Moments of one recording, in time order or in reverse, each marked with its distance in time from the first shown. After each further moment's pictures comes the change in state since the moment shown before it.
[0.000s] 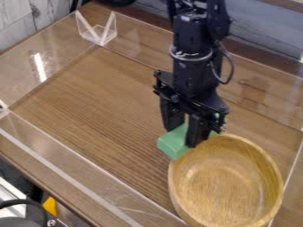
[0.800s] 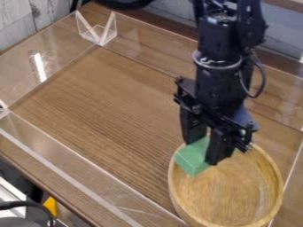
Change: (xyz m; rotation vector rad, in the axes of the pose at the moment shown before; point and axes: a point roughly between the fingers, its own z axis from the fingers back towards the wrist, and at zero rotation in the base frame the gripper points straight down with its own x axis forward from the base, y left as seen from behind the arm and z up) arm -0.009 -0.036 0.007 -0.015 0.016 -0.086
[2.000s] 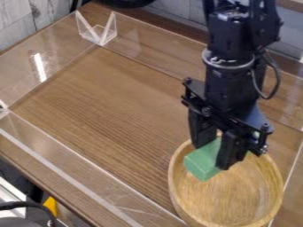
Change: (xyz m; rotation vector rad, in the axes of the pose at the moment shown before) arm 0.001 -0.013 0.006 -0.019 -0.022 0.004
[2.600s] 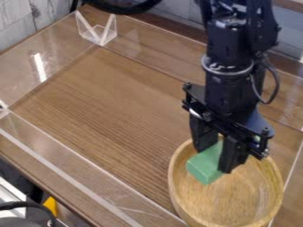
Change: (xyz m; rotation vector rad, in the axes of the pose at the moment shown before) arm 0.003 -0.002 -0.005 -0.012 -0.029 0.011
